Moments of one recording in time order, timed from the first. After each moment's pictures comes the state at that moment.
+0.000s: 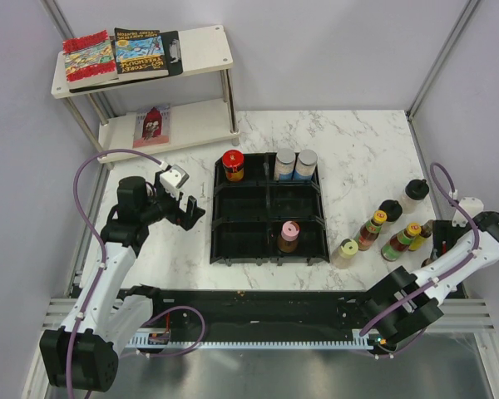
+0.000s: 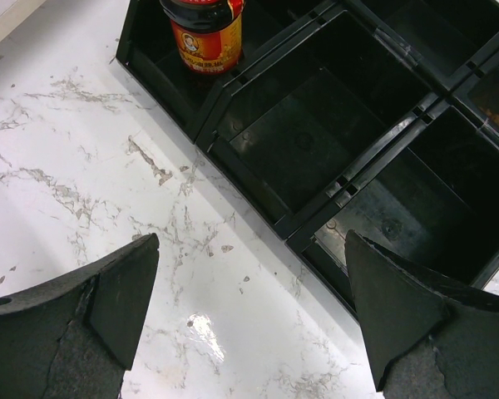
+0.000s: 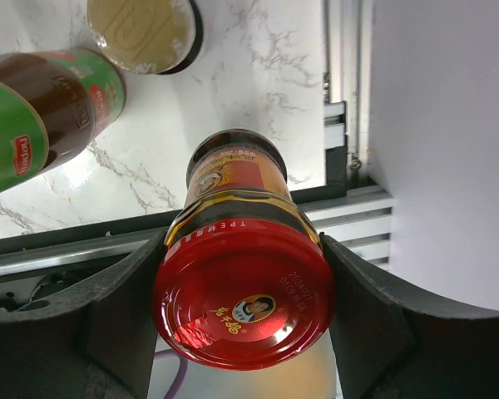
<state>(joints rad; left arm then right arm) -0.08 0.87 0.67 -0.32 0.57 0.30 -1.03 1.05 0.98 -1.13 -0.25 -0.86</state>
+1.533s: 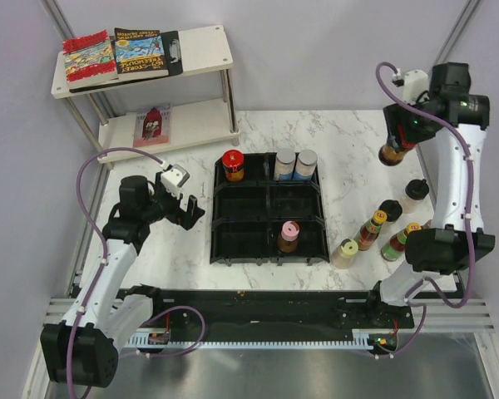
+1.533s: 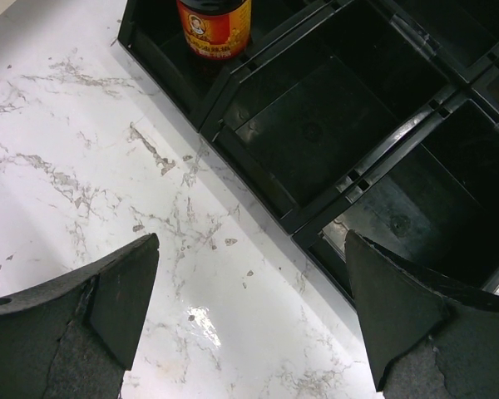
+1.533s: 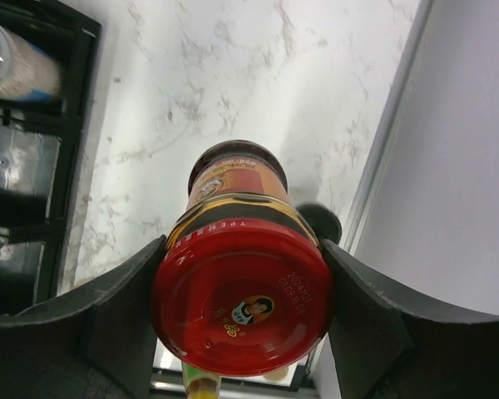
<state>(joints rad) -0.08 0.90 0.67 -0.32 0.55 0.30 -0.17 1.66 2.07 -1.30 -0.14 -0.41</state>
